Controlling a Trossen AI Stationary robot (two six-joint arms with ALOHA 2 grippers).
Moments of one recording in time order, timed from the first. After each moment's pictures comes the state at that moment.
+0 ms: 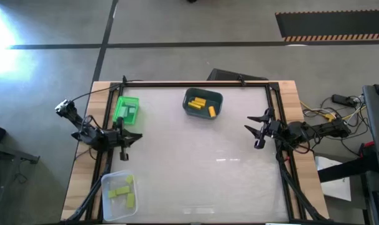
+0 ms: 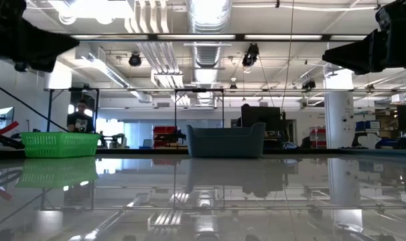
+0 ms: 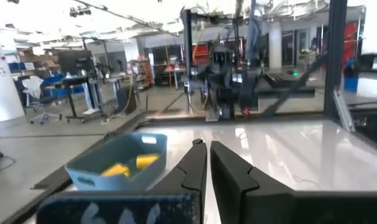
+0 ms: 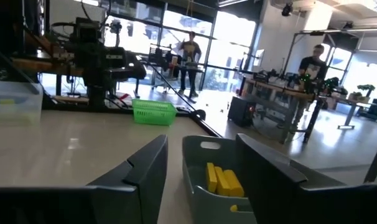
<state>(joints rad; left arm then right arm) -0.70 0.07 0.03 0.15 -0.88 0.19 0.20 0.00 0.01 0.11 0.52 -0.24</state>
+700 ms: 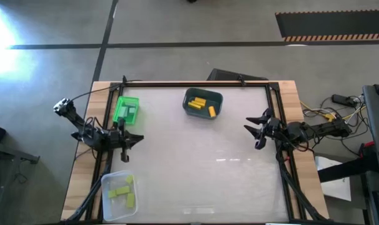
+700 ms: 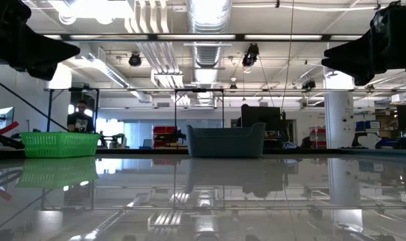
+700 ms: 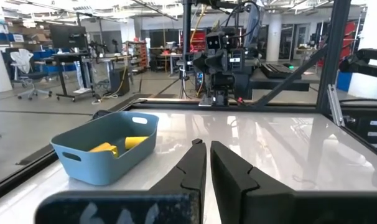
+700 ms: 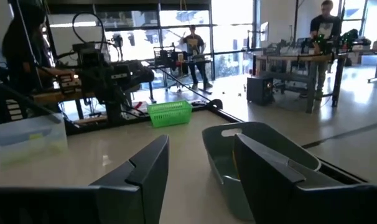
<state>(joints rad) -0.70 0.12 0.01 0.12 -0.88 0.03 0.20 0.05 0.01 0.11 0.52 0.03</state>
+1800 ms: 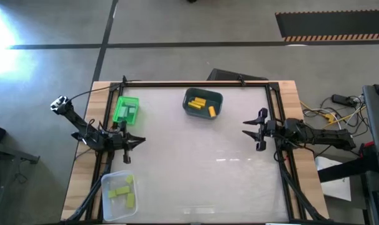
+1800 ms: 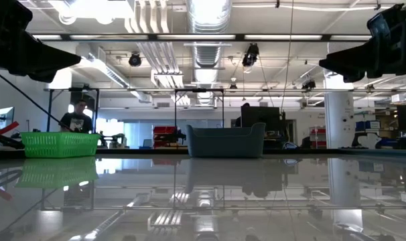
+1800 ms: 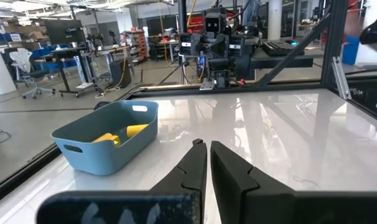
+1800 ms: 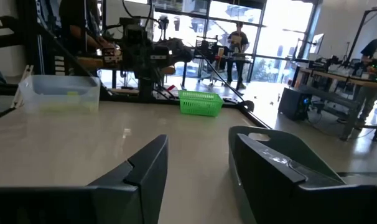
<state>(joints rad) -0.70 0.22 0.01 0.12 -0.88 0.03 -0.06 0.01 0.01 0.03 0.06 -0.13</state>
